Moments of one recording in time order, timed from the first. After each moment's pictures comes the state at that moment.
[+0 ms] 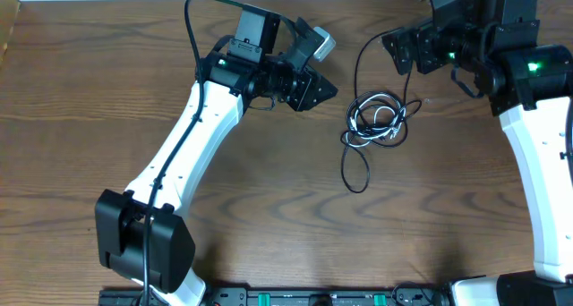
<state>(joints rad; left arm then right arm) -0.37 1.77 1.57 -0.72 0.72 0.18 0.16 1.57 1.75 -0.87 -0.22 -0.17</state>
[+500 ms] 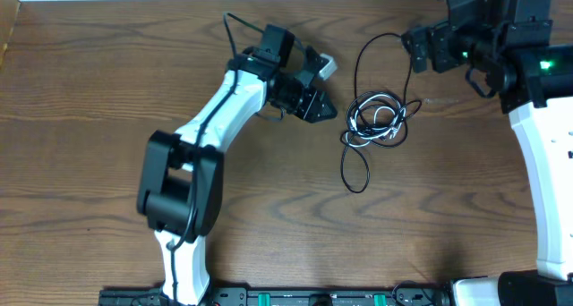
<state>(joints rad) -0.37 2.07 1.57 -0.71 0.77 0.18 0.11 1.57 1.75 -0.89 -0.16 -0.18</state>
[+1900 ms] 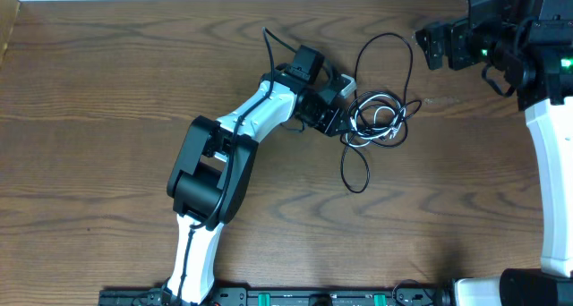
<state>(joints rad) -0.48 2.20 1.57 -0.57 0.66 0.11 0.03 1.57 1.75 -0.89 -0.26 -0.20</state>
